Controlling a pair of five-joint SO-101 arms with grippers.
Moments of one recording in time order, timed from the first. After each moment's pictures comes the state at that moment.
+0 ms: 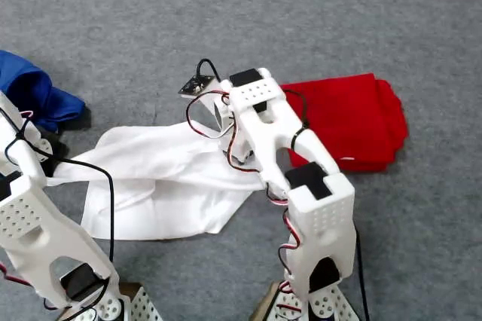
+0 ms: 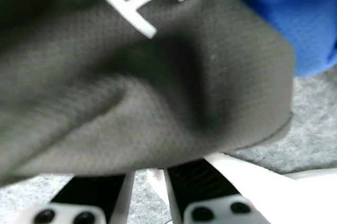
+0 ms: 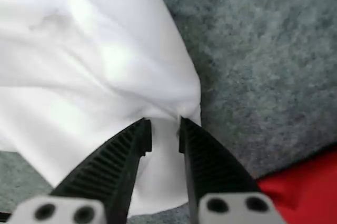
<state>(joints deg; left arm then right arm) -39.9 32.8 -7.6 79.5 -3.1 -25.4 28.2 -0.7 79.8 26.0</state>
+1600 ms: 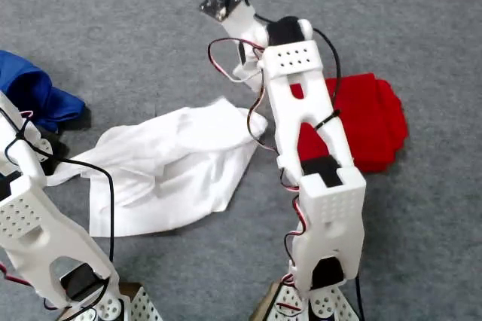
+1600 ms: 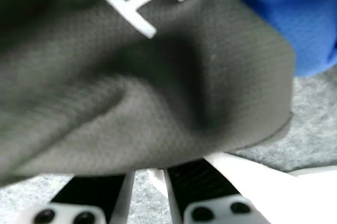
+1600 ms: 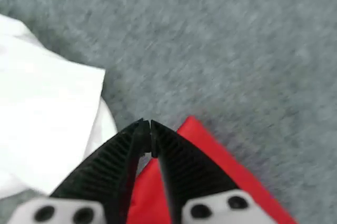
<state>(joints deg) -39.9 32.8 -7.6 79.5 -3.1 -16.7 30.7 -35.6 79.9 30.6</state>
